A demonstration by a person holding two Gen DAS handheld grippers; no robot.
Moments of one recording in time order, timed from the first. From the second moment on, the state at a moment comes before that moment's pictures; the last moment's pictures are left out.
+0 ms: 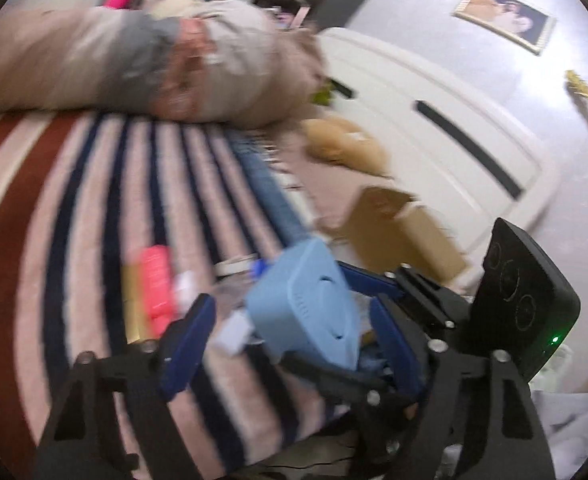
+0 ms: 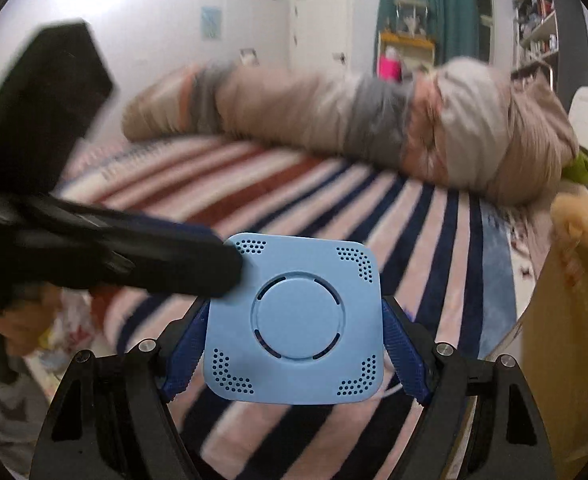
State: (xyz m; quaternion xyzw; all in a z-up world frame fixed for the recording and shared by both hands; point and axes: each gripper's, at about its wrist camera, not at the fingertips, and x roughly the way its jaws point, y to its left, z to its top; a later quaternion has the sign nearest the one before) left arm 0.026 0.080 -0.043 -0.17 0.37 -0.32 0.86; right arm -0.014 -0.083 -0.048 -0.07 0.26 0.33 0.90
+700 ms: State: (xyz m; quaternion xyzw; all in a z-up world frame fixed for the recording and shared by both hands) left arm 0.070 -0.166 0.022 0.00 0.38 -0.42 0.82; right arm -0.002 -0.294 -0.020 0.02 0.25 0.22 0.94
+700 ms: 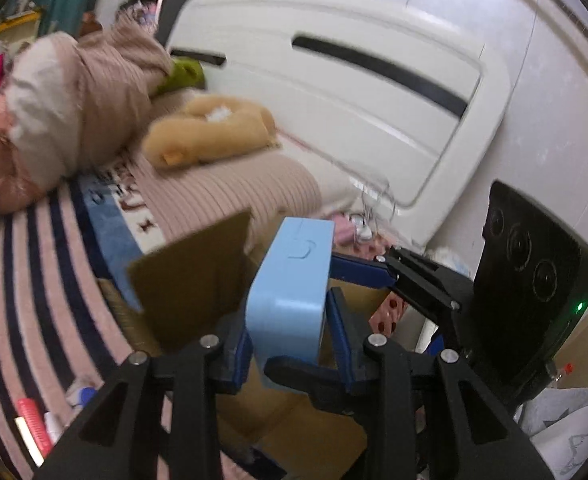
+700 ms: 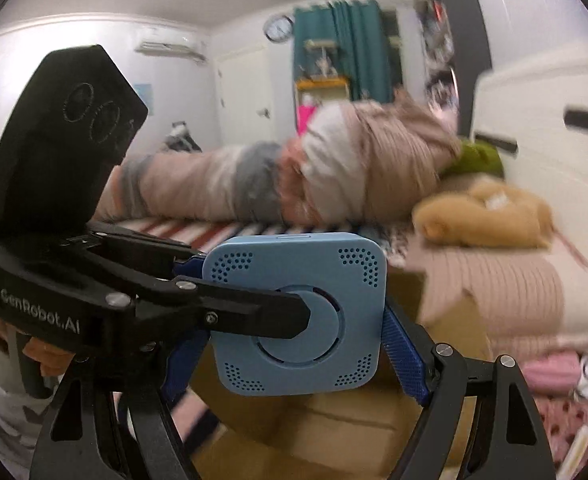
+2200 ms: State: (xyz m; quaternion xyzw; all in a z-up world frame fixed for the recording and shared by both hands) left arm 0.018 0.134 -0.056 -0.10 0.34 -0.07 0.93; right arm 0.022 -0.039 -0.071 -0.03 0.37 0.37 0.85
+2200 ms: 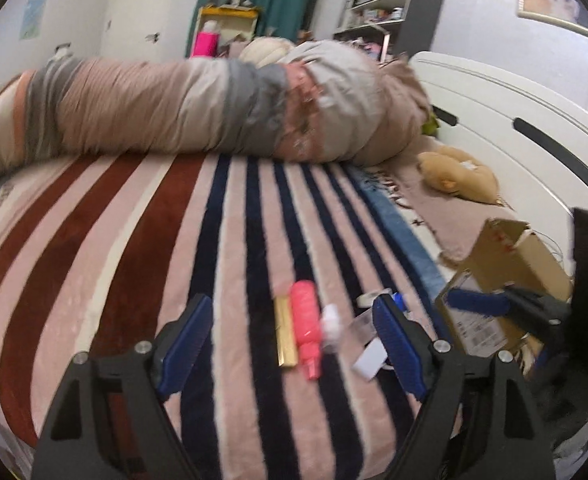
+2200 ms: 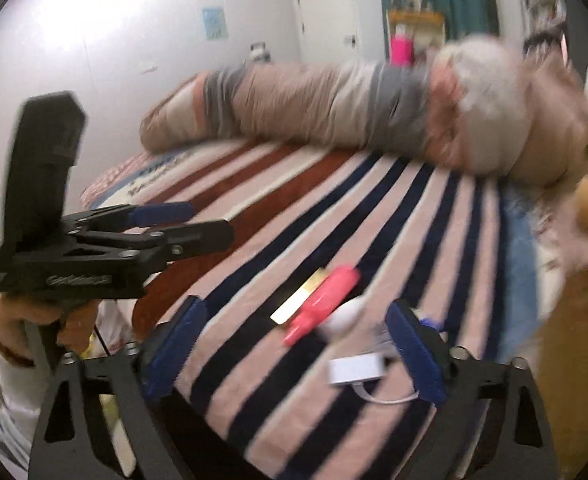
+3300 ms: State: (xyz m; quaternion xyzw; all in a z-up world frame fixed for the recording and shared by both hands) left arm 0.018 0.150 -0.091 -0.13 0.36 -0.06 0.92; right arm 0.108 -0.013 -0.158 0.04 0.52 0.36 0.77
